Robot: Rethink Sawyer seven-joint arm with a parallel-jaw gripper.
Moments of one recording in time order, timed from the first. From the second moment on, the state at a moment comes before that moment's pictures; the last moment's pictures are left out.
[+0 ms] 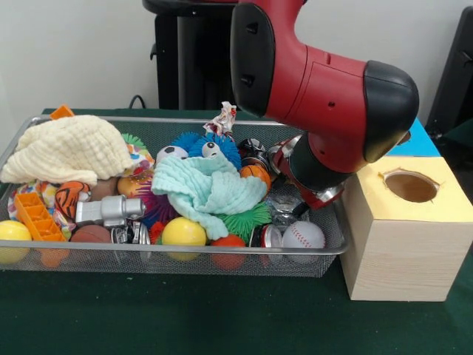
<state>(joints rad) 0.14 -0.03 -0.44 0.98 0.24 1.19 2.44</state>
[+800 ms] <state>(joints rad) 0.05 -0.10 -0.35 1.11 0.26 1.04 2.44</state>
